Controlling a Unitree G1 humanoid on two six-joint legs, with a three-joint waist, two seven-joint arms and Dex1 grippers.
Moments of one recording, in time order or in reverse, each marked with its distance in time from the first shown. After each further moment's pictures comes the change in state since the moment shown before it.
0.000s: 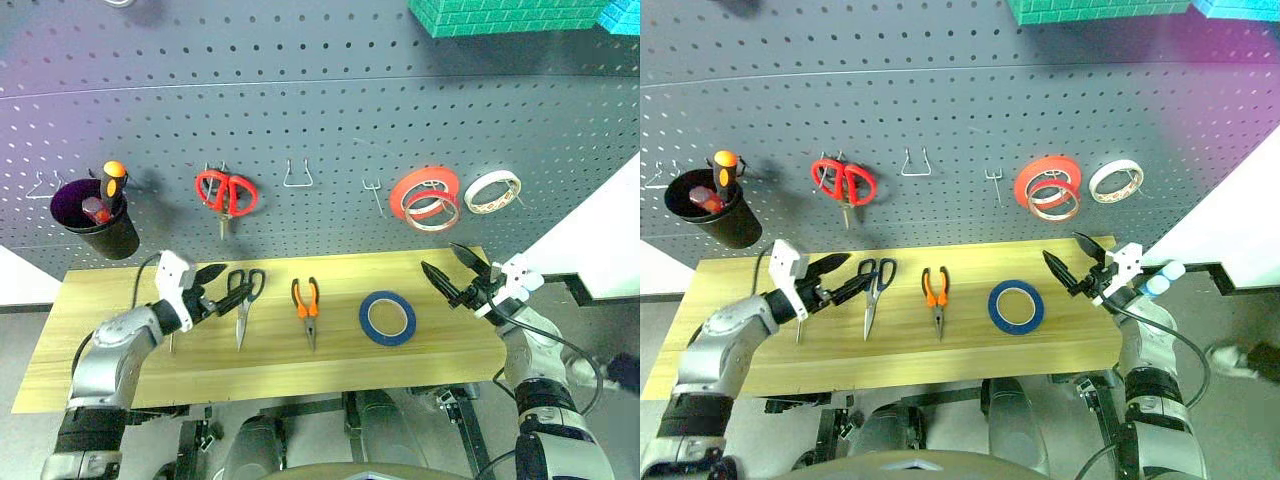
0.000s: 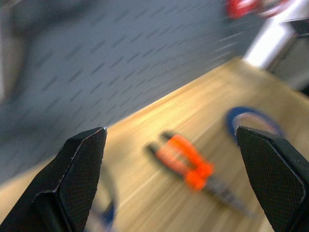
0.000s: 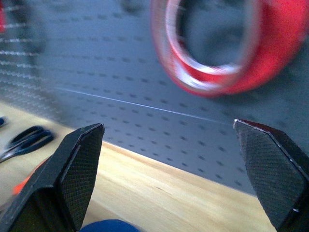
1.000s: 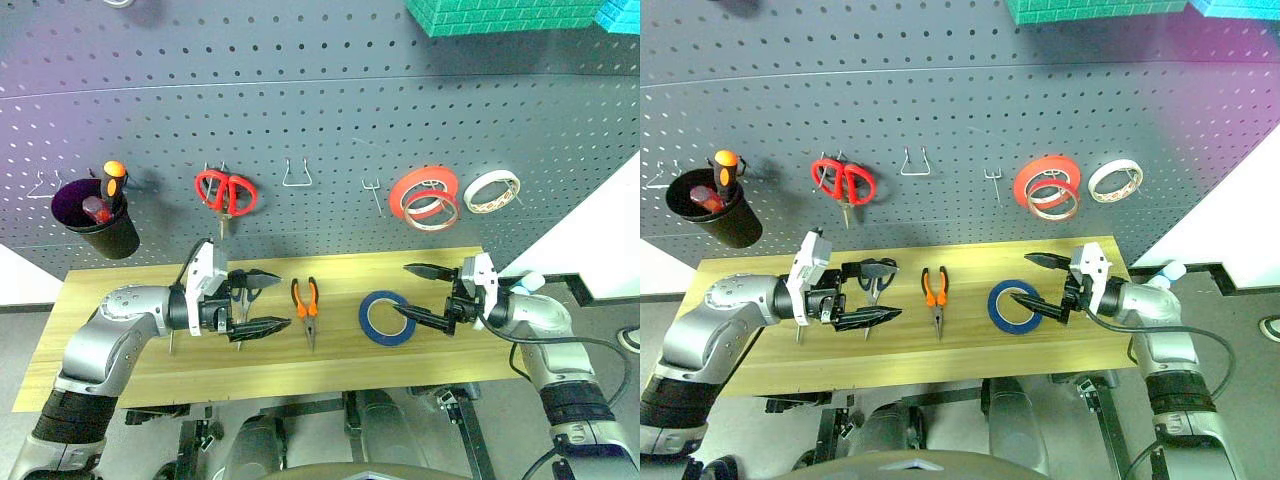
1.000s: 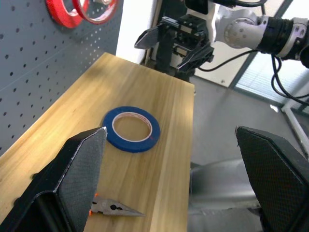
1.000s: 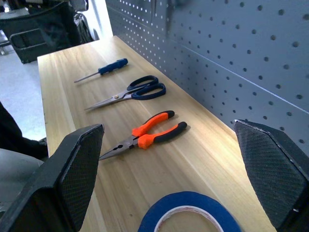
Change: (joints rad) left arm -0.003 0.158 -0.076 -0.223 -0.105 0.136 -0.311; right arm 0.093 -0.126 0.208 -0.358 -0.039 0.228 0.163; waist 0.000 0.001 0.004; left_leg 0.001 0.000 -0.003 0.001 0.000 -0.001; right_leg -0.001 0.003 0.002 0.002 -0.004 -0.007
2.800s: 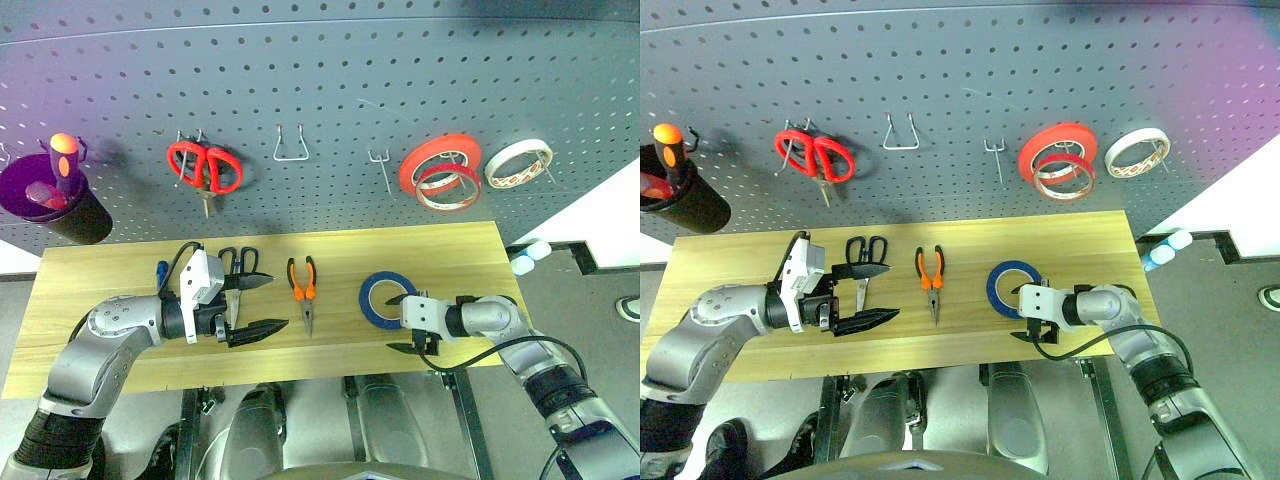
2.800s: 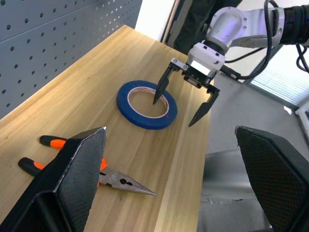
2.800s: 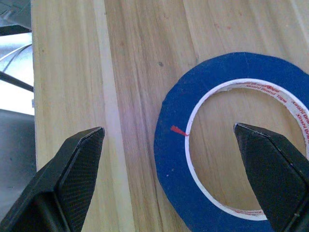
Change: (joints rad) left arm 0.110 0.015 0.031 -0.113 -0.013 -0.040 0.135; right arm -0.112 -0.102 0.349 0.121 -0.556 -0.147 -0.204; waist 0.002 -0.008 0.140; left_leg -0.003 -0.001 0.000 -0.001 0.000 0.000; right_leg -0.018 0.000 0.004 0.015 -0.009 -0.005
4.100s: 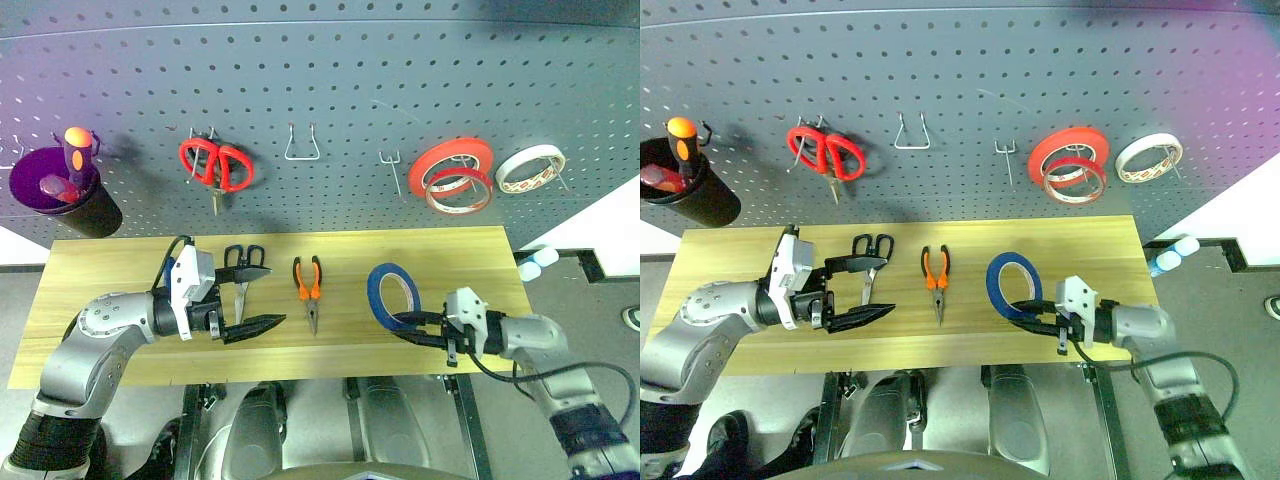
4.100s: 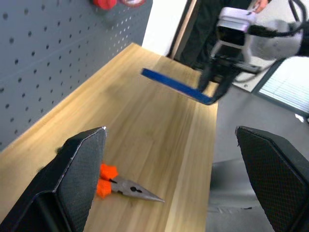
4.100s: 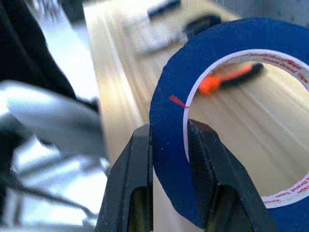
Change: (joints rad) left arm -0.014 -0.002 0.048 -0.009 -0.024 -0.050 -0.038; right arm 0.305 0.026 -0.266 -0.302 0.640 0.150 0.234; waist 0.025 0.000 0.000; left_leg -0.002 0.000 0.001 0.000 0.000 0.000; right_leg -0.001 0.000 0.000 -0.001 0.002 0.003
